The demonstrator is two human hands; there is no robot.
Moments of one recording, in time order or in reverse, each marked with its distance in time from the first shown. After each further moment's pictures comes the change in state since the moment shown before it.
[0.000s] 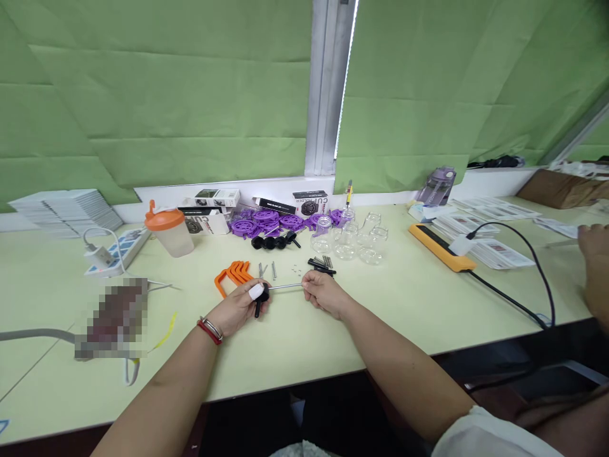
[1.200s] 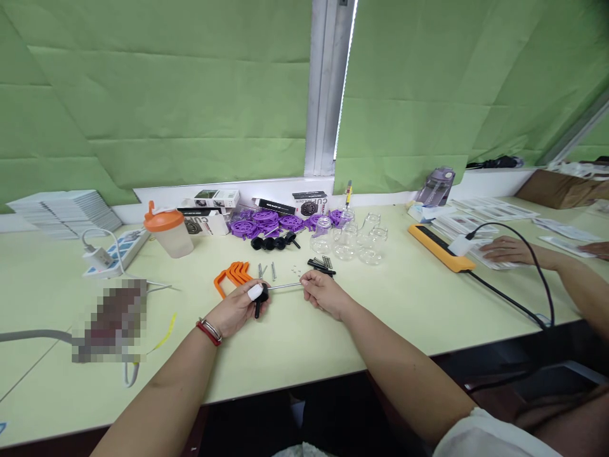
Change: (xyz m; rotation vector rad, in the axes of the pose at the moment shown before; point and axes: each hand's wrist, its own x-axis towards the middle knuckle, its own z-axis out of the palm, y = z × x) left_hand -0.002 0.001 0.000 -0.032 0.026 -0.011; right_hand -0.002 -0.001 -0.001 -0.020 0.005 -0.018
